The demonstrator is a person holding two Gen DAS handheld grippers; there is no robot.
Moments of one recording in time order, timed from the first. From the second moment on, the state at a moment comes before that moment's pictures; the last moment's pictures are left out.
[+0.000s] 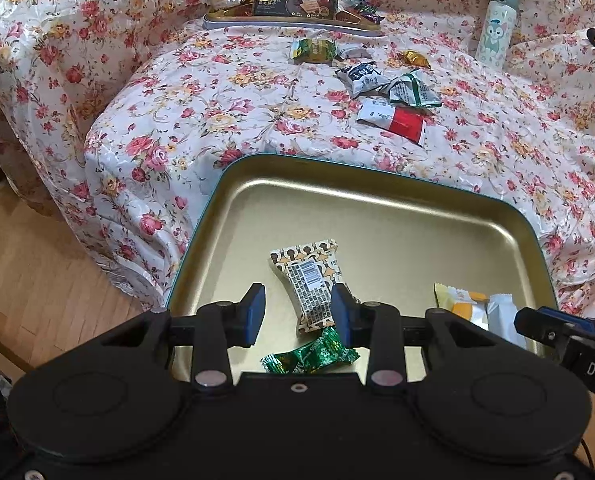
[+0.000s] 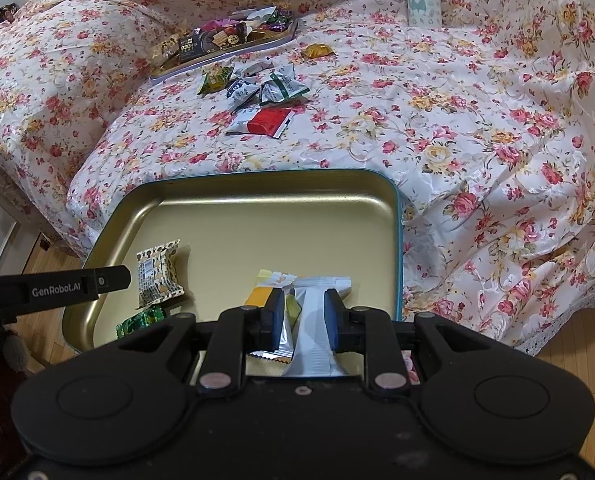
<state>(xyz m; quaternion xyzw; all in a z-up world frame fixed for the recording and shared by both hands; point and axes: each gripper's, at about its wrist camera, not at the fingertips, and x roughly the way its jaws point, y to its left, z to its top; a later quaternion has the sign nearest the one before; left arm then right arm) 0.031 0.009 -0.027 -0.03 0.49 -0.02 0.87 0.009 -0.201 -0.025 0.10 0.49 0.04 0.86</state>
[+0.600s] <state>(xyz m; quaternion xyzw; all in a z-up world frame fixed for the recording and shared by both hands) 0.033 0.011 -0.025 -0.03 0.49 -0.02 0.87 0.015 -0.201 -0.018 0.09 0.48 0.04 0.87</state>
